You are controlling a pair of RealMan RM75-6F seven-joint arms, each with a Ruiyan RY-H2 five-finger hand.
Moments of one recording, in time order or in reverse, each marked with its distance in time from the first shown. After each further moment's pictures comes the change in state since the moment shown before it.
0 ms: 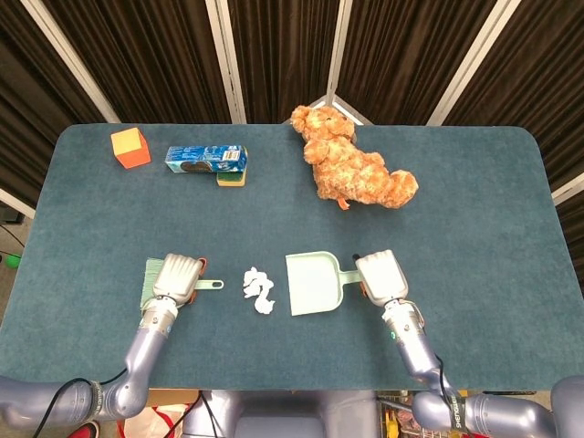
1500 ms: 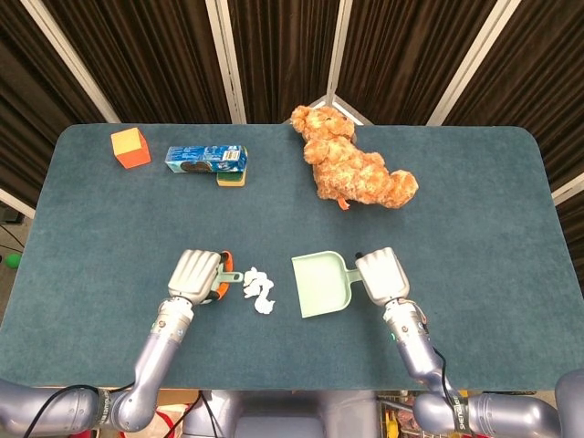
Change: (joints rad) left arm 0.010 -0.008 -0.089 -0.198 0.109 0.090 -0.233; right arm 0.041 0.047 -0.017 -0.099 0.071 0.069 -0.260
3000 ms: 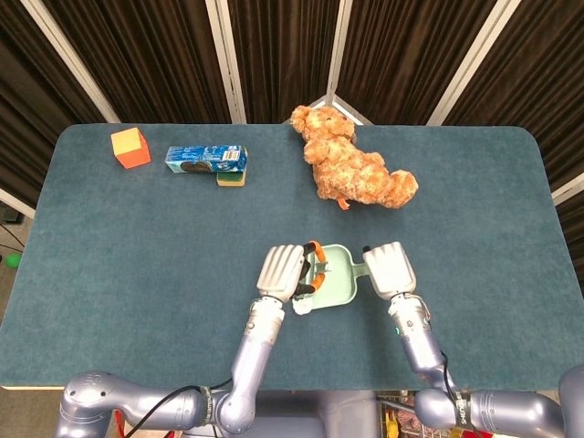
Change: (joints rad) left arm -0.220 -0.523 -0.300 0.326 0.067 0.053 -0.154; right arm 0.026 0.035 0.003 -0.025 0.059 0.024 0.024
